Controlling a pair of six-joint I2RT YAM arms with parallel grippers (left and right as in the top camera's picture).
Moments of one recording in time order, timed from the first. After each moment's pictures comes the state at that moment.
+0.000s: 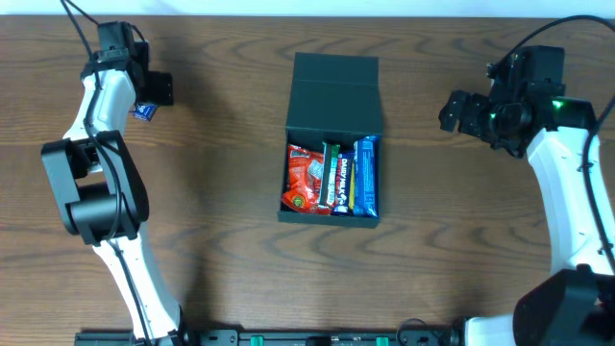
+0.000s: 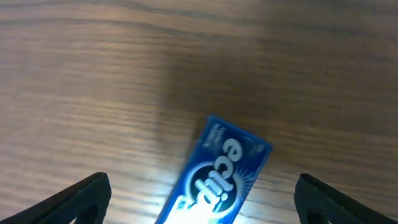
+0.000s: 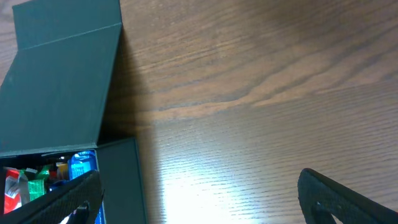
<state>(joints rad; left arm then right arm) 0.20 2.26 1.76 -0.60 -0.08 0.19 -0.10 1.60 1.40 -0.89 -0.16 0.22</state>
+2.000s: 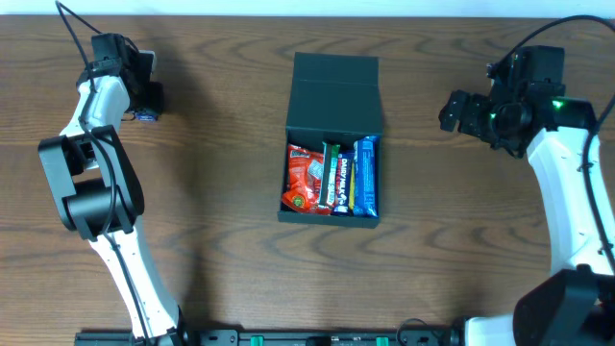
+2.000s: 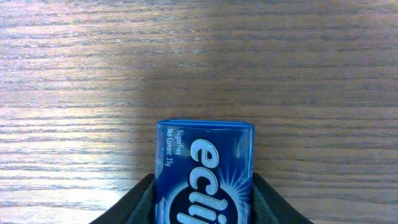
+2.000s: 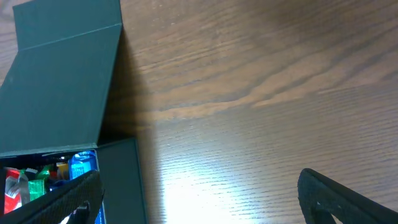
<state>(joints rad) 0.24 2.32 1.76 -0.58 0.07 0.26 -0.10 1.60 1.40 -0.89 -0.16 0.22</state>
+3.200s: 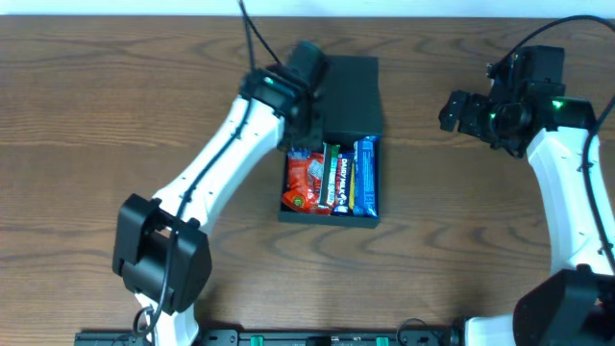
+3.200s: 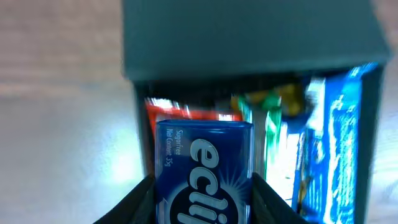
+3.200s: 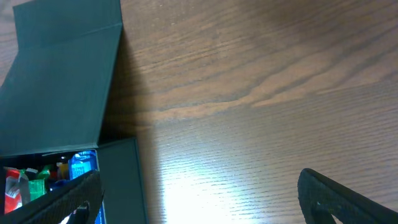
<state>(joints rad) -0.54 1.92 1.70 -1.07 0.05 -0.41 -0.10 1.60 1.40 -0.89 -0.16 0.22</state>
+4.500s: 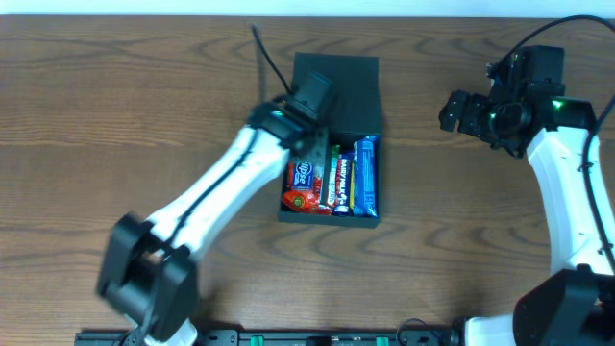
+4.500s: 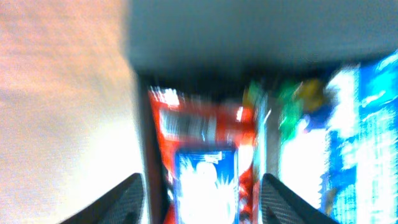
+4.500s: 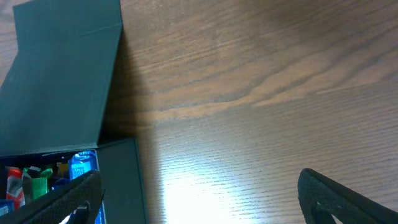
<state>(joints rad) -0.59 1.78 1.50 -0.86 -0.10 -0.45 -0.10 1.60 1.40 -0.89 -0.16 0.22</state>
